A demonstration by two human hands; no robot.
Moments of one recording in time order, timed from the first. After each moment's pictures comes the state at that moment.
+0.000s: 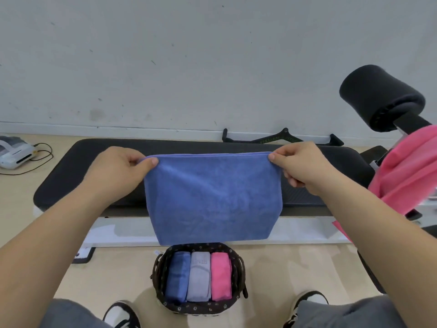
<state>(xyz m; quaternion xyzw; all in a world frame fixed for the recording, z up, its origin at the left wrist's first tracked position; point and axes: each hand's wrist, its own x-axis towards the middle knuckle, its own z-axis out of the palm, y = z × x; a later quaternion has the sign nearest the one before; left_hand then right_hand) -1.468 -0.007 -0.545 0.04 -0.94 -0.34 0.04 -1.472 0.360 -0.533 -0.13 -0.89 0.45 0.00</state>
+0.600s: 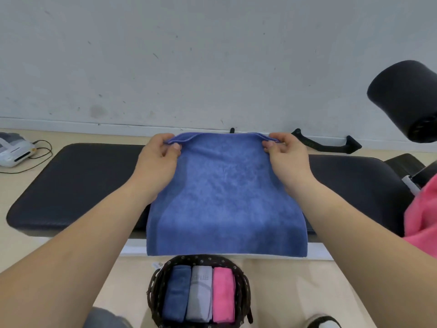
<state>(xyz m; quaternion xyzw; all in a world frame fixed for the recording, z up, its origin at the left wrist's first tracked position) -1.554 0.059 -0.585 0.07 -0.80 -0.60 0.05 -1.564 0.330 -0.588 -0.12 -0.79 0.59 0.12</state>
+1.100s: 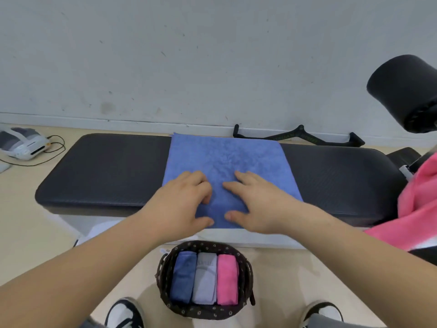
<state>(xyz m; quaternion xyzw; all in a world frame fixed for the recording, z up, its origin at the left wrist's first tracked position) -1.455 0.058 -0.599 -0.28 -0.95 -0.11 0.02 -1.459 0.279 -0.579 0.19 -0.97 0.07 -0.16</state>
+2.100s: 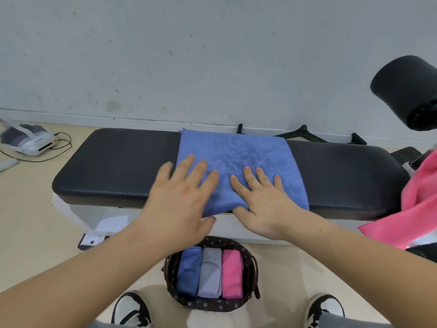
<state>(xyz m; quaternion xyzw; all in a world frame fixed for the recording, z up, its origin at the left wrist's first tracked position) -1.415 0.049 -0.585 -0.23 -0.96 0.05 0.12 -1.438 0.266 -0.601 0.16 -0.98 0.02 -0.13</state>
